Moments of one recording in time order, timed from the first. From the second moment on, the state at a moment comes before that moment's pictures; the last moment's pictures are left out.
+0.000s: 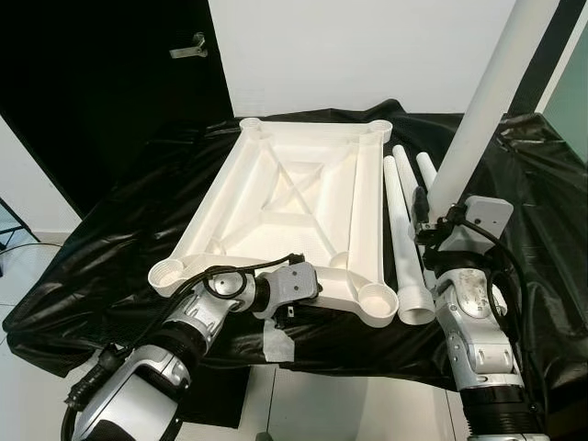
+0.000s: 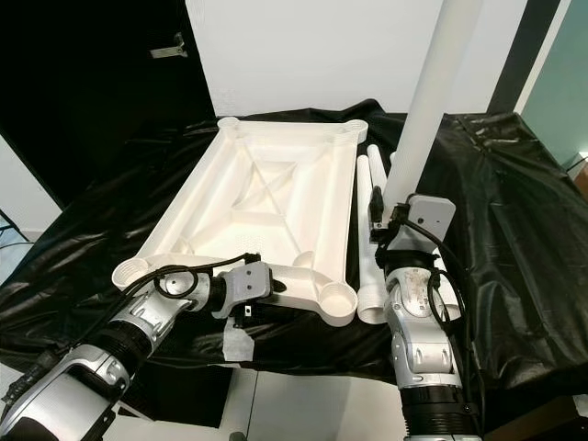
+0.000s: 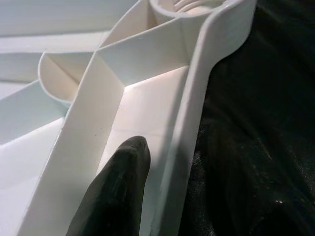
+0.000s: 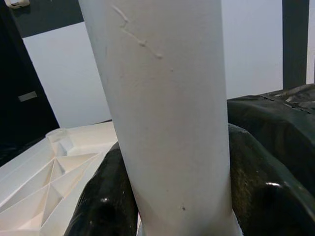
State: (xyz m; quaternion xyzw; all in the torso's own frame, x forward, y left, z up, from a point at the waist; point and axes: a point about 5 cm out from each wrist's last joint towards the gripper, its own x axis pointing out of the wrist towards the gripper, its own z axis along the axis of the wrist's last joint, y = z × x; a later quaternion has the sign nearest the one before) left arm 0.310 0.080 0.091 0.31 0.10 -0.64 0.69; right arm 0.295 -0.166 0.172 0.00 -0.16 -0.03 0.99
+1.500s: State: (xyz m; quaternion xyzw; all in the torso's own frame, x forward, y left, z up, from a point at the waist) left arm 0.330 0.089 0.183 -0.07 -0.13 -0.46 0.88; right arm 0.290 -0.113 0.159 -0.03 -0.12 0.12 0.99
